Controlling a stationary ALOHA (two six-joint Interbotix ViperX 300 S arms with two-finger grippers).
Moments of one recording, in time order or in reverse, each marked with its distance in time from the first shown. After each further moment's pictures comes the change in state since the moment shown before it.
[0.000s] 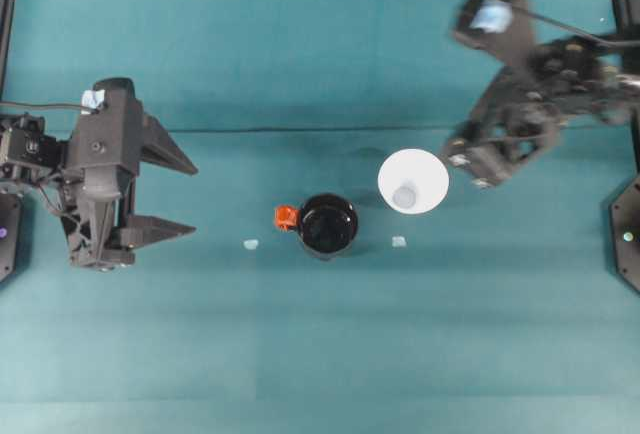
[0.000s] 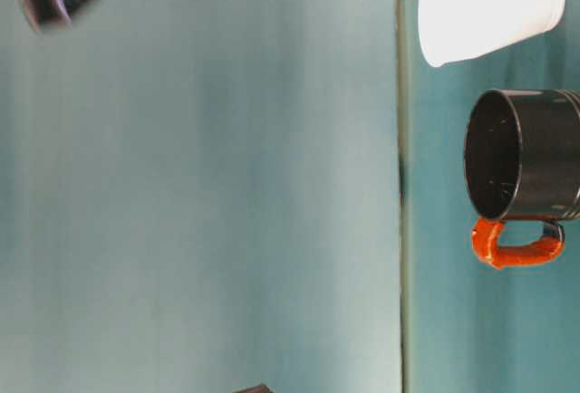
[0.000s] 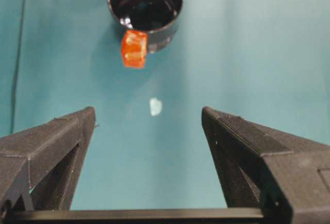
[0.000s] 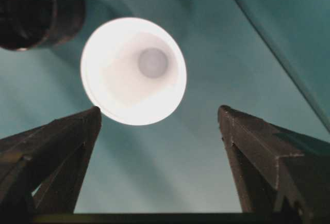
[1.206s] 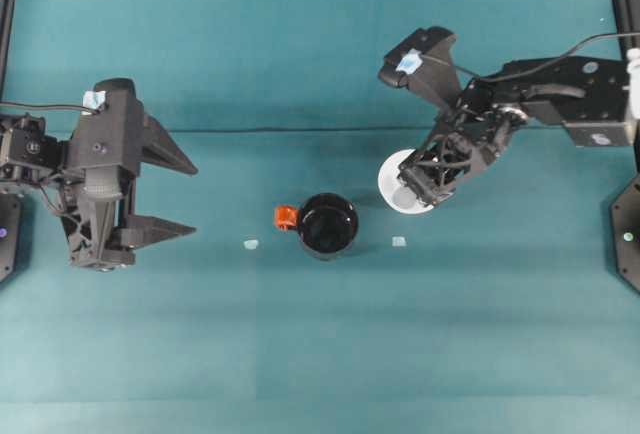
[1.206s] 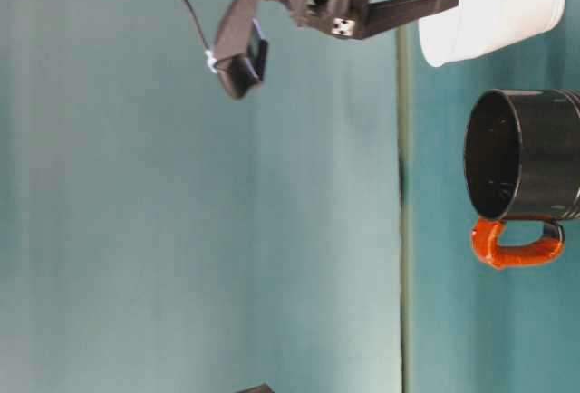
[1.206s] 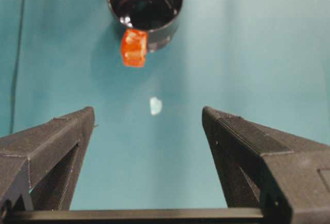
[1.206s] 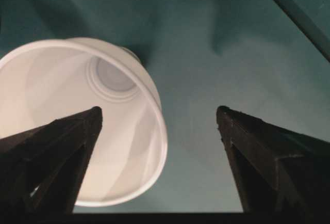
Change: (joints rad) left arm 0.000 0.003 0.000 0.000 0.000 0.000; right arm -0.014 0.281 0.057 0.052 -0.150 0.086
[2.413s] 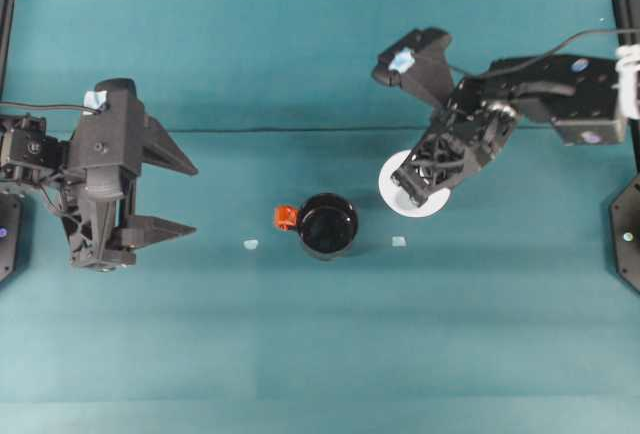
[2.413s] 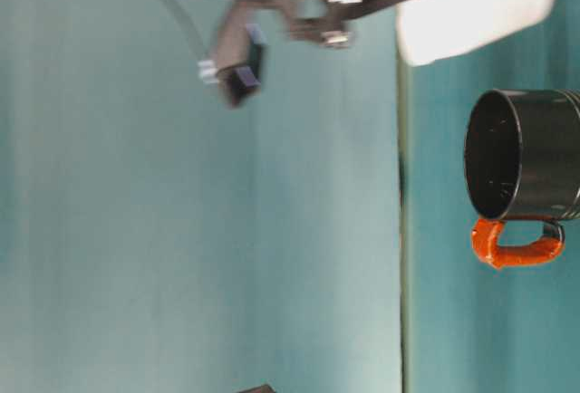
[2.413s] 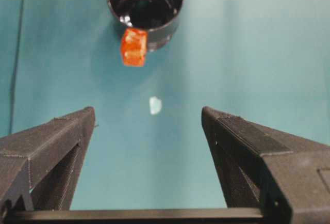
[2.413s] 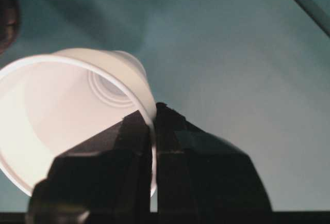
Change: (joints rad) left arm 0.000 0.002 0.000 -0.002 0.000 -0.006; right arm 0.015 -0.051 -0.101 -0.009 0.178 0.063
